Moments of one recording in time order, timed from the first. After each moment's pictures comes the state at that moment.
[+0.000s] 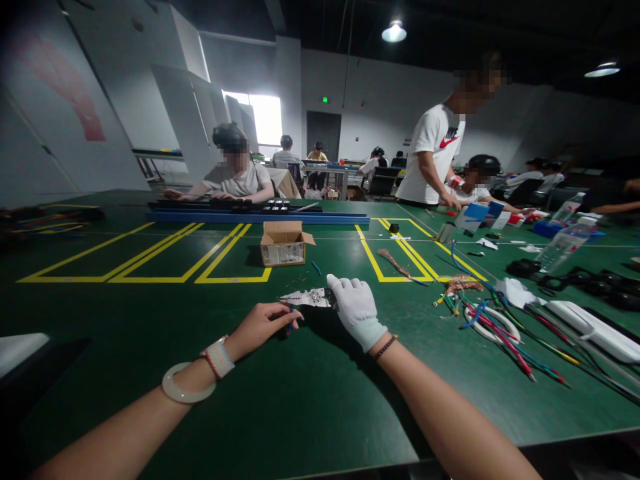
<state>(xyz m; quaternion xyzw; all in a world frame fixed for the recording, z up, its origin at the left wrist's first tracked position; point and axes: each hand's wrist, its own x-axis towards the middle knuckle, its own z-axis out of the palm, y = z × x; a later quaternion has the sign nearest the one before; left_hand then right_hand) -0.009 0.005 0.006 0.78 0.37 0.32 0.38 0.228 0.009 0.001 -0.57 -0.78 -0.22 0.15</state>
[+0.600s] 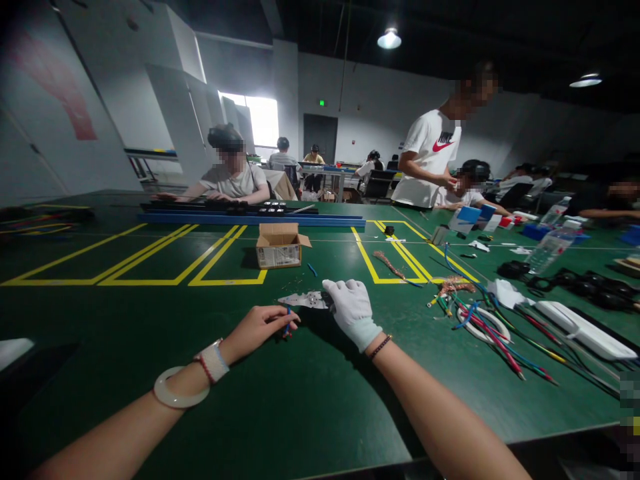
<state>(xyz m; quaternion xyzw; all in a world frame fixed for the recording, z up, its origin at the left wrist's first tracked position) -0.007 0.005 0.005 0.77 0.37 0.31 0.43 0.230 0.011 0.002 -0.57 -0.78 -0.20 0.15</state>
